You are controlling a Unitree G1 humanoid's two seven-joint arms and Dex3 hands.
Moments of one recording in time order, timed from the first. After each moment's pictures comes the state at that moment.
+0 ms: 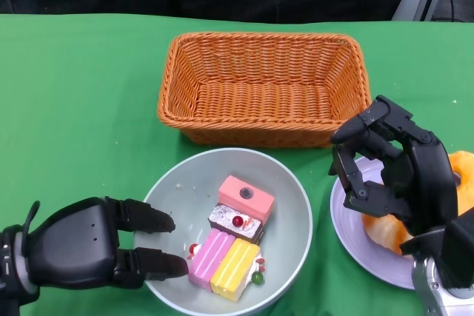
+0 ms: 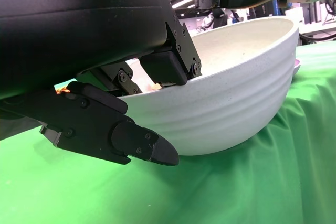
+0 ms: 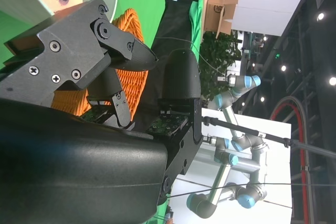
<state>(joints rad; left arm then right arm) -0.72 0.62 -1.10 0.99 1.44 -0.82 1.46 -0.16 0.05 0.01 0.22 0.08 -0.50 0.15</state>
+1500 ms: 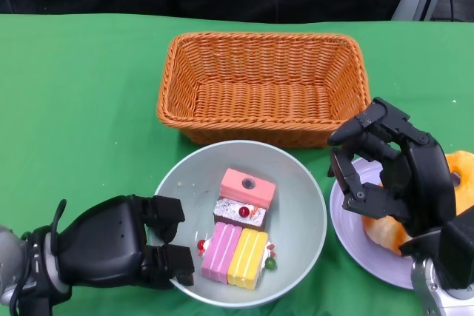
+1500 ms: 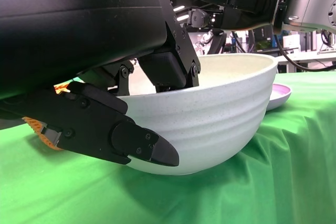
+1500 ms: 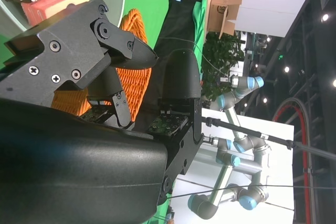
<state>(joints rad) -0.72 0.55 -1.09 0.96 1.36 -0.88 1.44 -0.16 0.05 0.01 0.23 0.07 -0.50 0.14</state>
